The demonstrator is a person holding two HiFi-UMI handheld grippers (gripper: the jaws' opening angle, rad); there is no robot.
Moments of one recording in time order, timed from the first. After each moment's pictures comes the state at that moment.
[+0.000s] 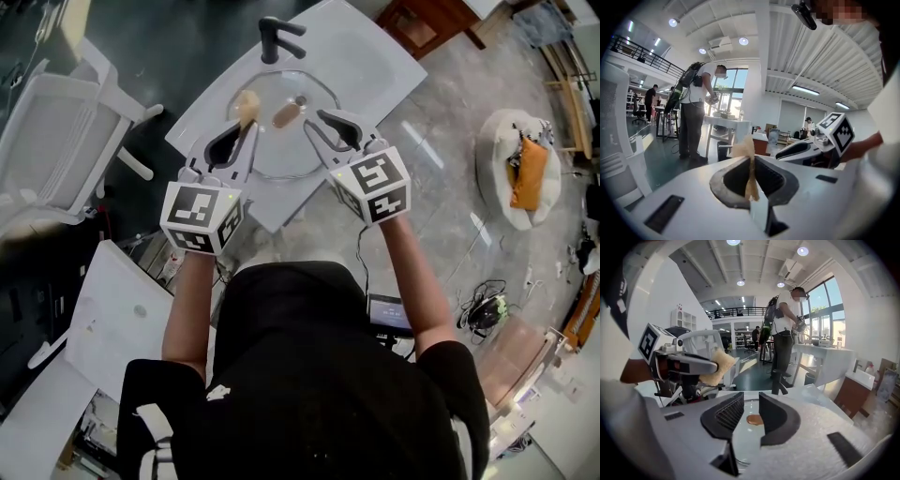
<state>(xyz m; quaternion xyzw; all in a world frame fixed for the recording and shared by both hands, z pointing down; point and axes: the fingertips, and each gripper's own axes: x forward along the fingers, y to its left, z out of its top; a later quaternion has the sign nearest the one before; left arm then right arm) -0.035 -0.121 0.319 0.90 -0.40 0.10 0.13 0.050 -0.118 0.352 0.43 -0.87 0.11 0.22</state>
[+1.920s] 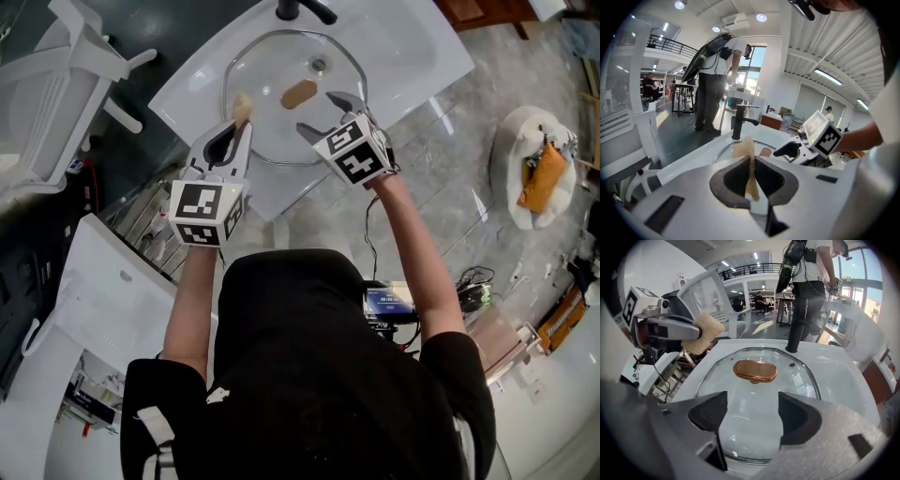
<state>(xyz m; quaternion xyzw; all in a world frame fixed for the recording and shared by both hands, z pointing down) -0.055 -0.134 0.472 0.84 -0.46 0.19 0.24 0.048 -0.142 0.560 0.29 -0.83 0.19 0.44</state>
